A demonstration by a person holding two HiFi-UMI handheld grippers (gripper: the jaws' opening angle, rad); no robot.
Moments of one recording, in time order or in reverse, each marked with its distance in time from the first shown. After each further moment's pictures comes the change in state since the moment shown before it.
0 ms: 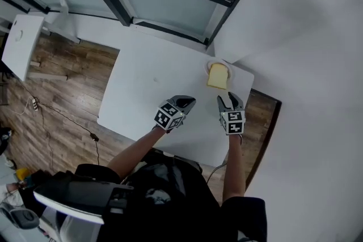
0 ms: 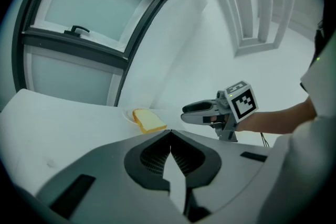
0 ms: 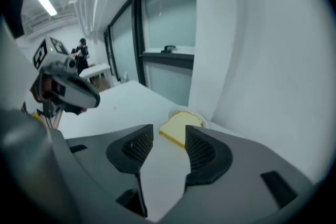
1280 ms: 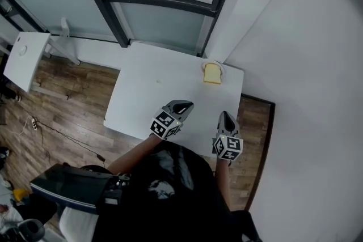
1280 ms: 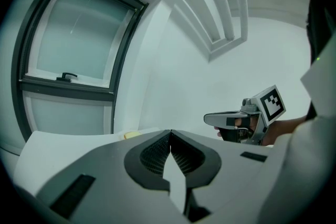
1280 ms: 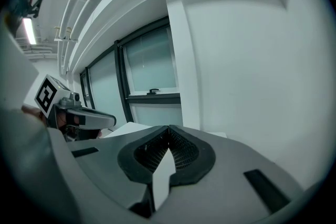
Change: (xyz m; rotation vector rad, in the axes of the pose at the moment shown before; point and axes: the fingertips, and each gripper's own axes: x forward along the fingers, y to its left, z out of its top) left arm -0.106 -0.102 0.024 0.258 -0.173 -0.004; right arm -0.195 0.088 0.009 0.308 -0.386 -0.220
